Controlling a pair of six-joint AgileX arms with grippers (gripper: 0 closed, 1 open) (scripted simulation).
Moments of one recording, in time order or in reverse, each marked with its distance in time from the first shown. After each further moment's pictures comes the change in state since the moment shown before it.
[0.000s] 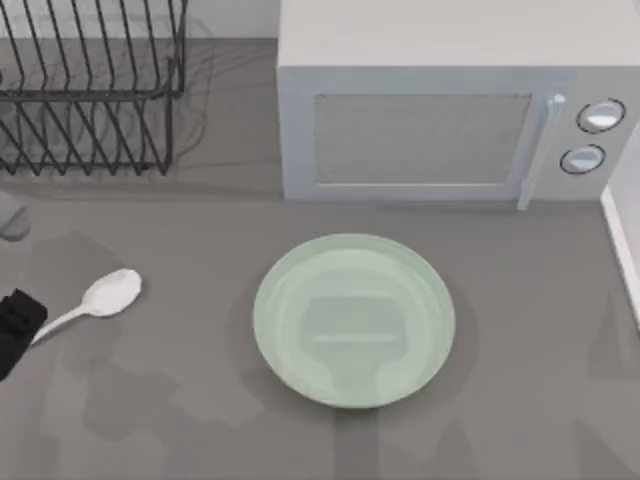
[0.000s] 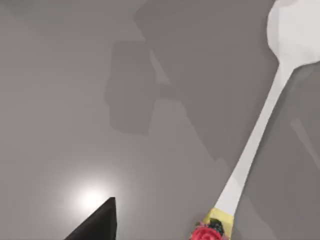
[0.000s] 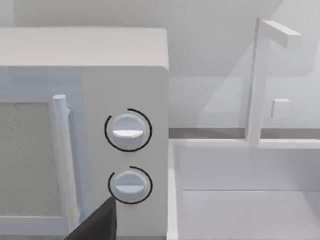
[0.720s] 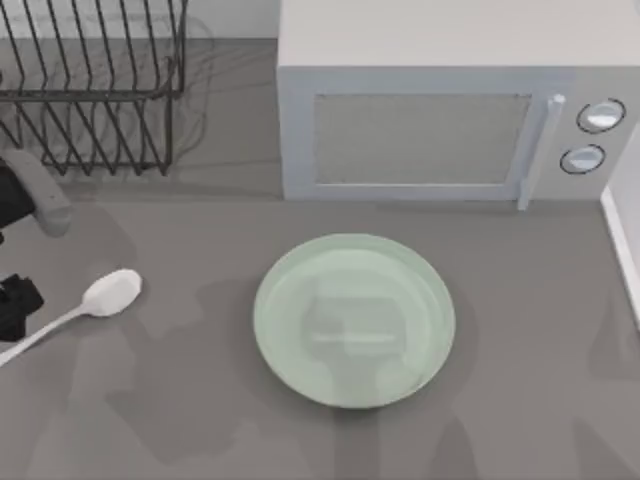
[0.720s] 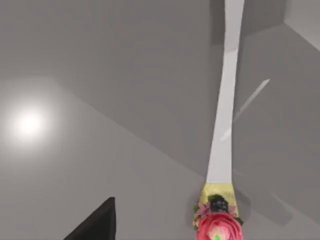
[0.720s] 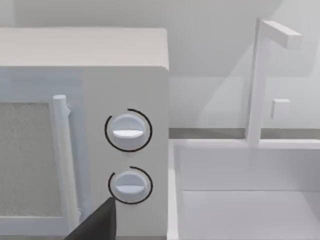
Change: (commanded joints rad) left arm 0.010 0.615 0.450 -0.382 0.000 0.356; right arm 0.000 0.000 0.000 0.000 0.000 0.000
